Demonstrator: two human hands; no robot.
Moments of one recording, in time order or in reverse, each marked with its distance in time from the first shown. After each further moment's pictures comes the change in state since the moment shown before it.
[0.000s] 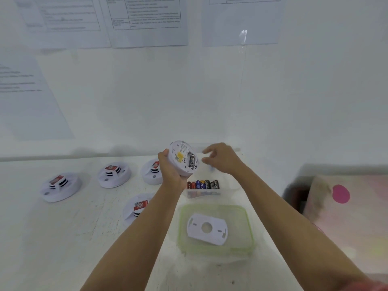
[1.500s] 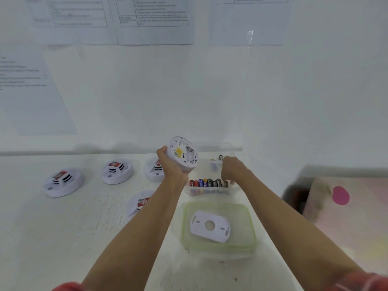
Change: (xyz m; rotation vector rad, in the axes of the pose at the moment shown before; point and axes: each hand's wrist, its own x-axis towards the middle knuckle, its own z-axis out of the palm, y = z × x) left_hand 0.003 0.009 0.003 -0.024 0.139 0.025; right_hand 0.001 0.019 0.015 -0.335 -0.148 0.268
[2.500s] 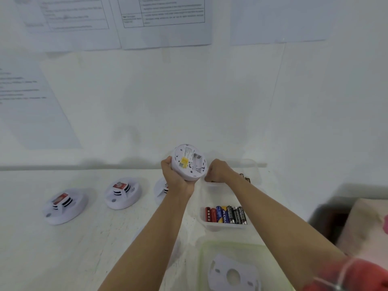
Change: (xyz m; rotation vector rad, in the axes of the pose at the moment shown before) left_hand 0.072 0.017 -0.010 -0.125 -0.099 -0.001; right_hand 0.115 -0.064 0.023 0.080 -0.086 -0.133
